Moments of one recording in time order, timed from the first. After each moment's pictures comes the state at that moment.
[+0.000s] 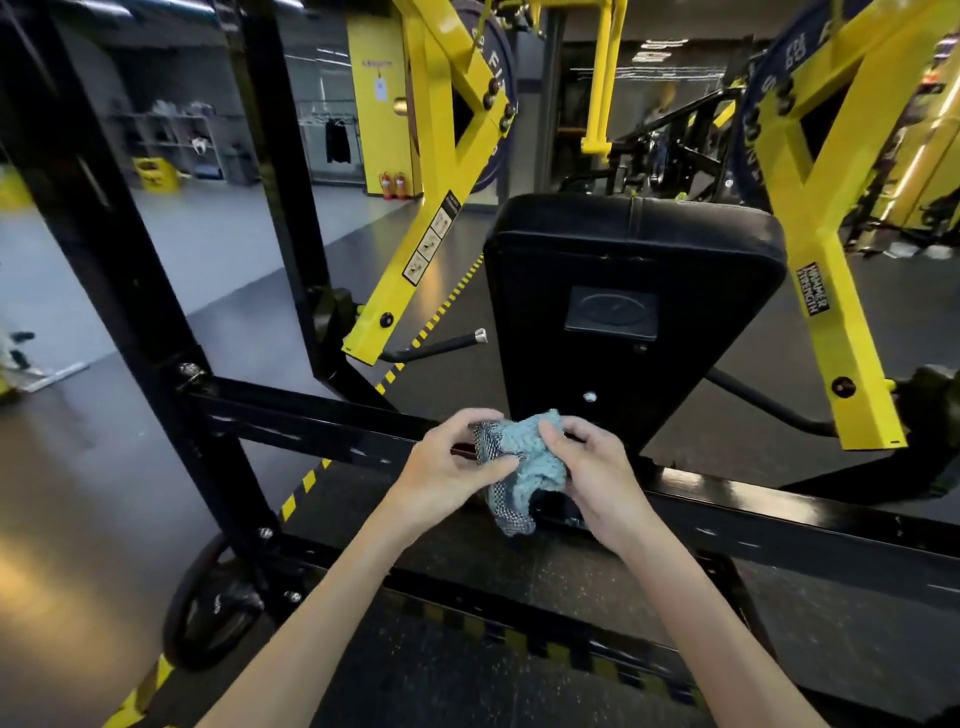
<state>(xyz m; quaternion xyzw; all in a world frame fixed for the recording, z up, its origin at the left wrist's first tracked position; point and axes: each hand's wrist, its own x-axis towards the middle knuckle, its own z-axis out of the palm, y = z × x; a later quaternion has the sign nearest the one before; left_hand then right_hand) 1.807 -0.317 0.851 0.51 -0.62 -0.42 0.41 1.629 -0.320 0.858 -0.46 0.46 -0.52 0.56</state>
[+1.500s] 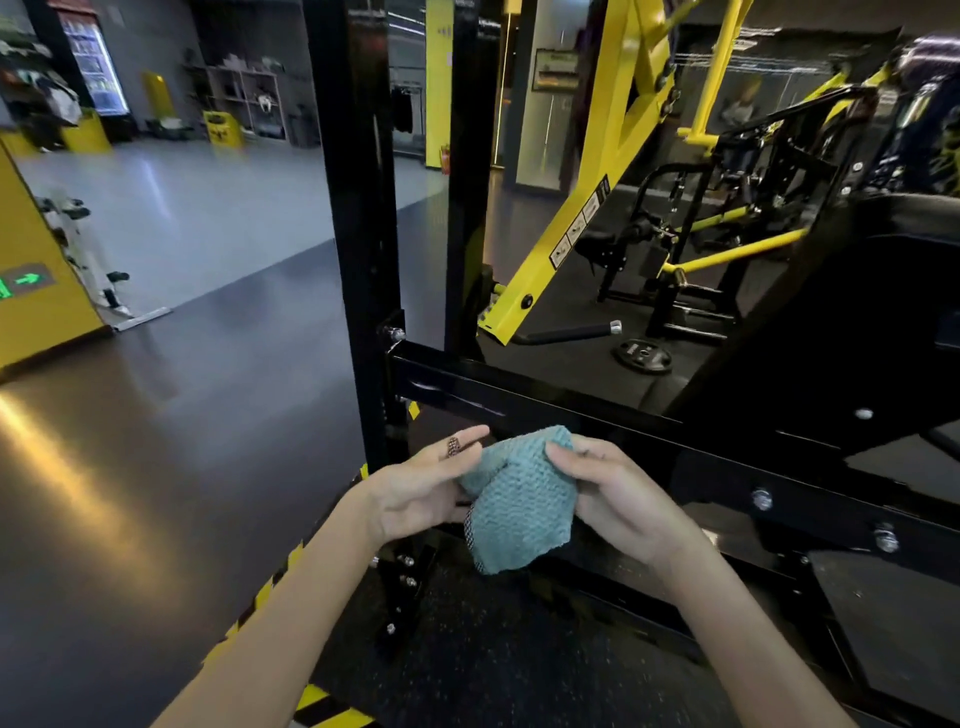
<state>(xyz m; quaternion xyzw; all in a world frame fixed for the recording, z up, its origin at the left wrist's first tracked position) 2.109 -0.282 0.824 0.39 -0.34 -0.76 0.40 1.888 -0.291 0.851 -0.51 0.33 -0.34 0.71</state>
